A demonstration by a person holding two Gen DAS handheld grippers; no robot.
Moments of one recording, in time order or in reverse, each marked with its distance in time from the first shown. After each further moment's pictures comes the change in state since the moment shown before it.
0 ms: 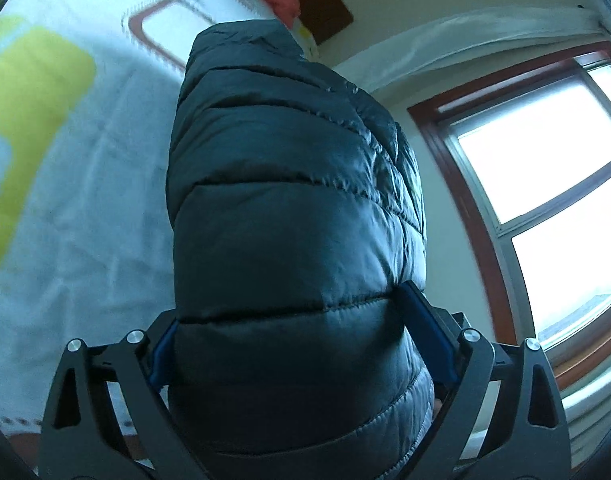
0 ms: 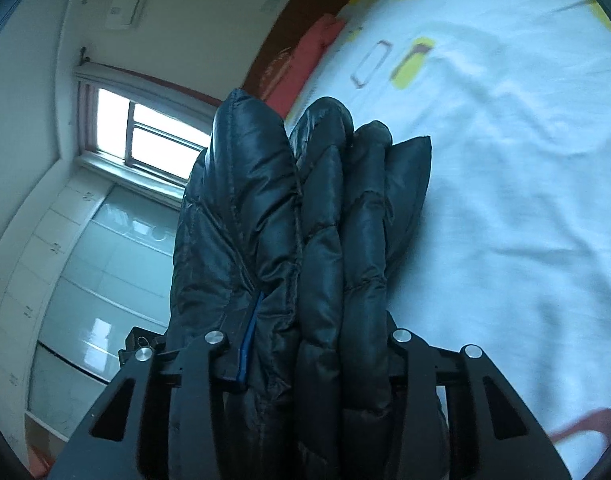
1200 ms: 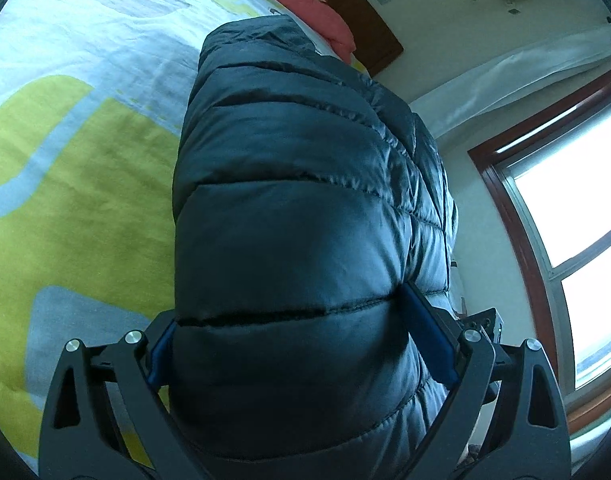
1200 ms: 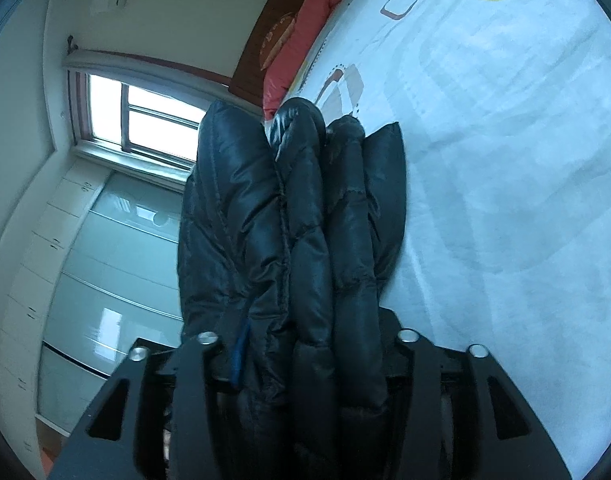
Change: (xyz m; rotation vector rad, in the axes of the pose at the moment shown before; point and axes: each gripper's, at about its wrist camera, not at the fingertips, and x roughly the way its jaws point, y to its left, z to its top) left arm -0.017 0.094 0.081 -0.025 -0.078 0.177; right arm 0.090 -0.003 0.012 0.009 0.096 -0.021
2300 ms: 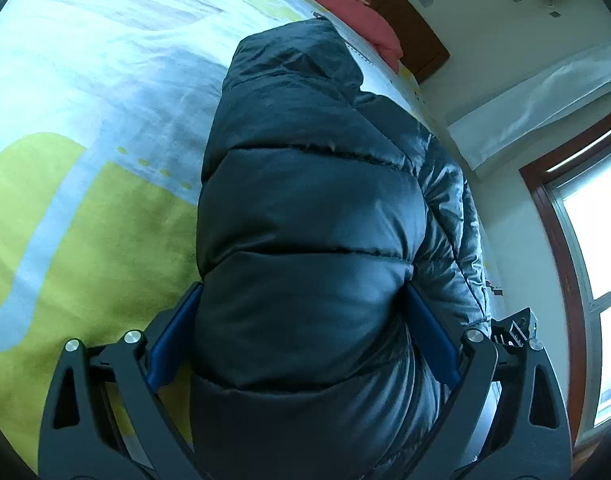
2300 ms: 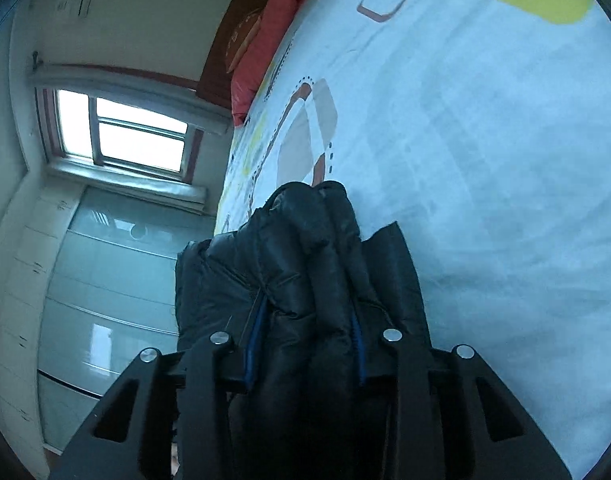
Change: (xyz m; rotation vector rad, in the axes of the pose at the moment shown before) left arm 0.037 0.022 0.056 -0.034 -0.012 0.180; right arm 0.044 -0.014 0.070 0.102 0.027 -0.046
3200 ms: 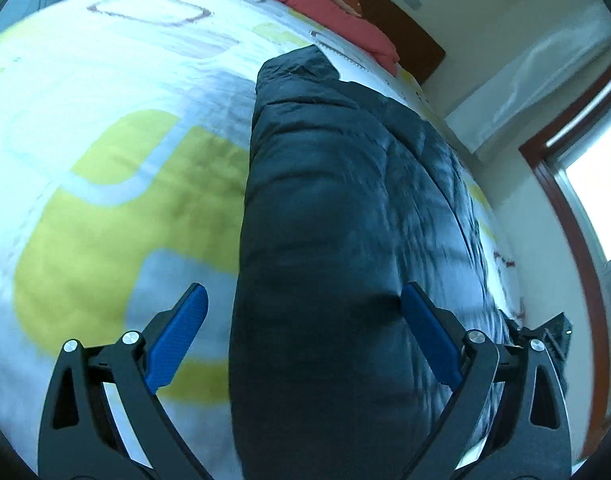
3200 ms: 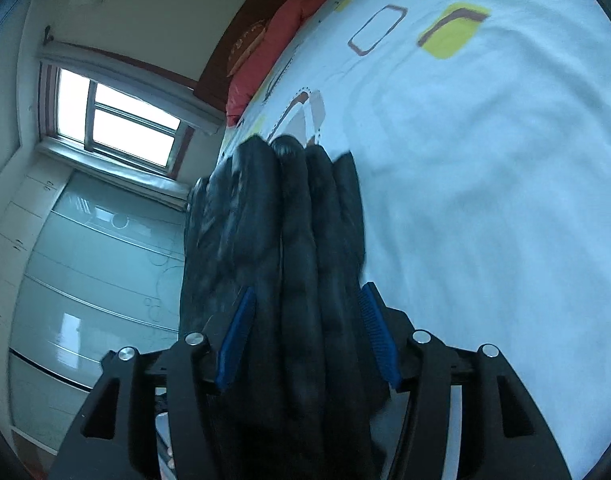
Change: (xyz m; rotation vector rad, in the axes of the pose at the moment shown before) left arm -0.096 -0.016 -0.086 0.091 -0.078 0.112; right arm -0.113 0.021 -0.096 -0.094 -0.067 -0.145
